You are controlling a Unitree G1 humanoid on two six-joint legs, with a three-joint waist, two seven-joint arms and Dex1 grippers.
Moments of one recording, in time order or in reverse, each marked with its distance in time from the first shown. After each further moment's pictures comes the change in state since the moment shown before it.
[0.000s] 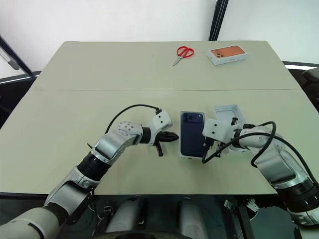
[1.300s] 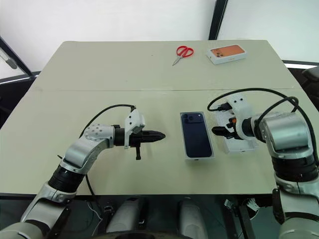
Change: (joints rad) left arm 0.192 0.196 0.196 -0.193 -0.142 -0.237 -0.235; right arm -0.366 0.133 -0.184 0.120 0.356 1.083 -0.235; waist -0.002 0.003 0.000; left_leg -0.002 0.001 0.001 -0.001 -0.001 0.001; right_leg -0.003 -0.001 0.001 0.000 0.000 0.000
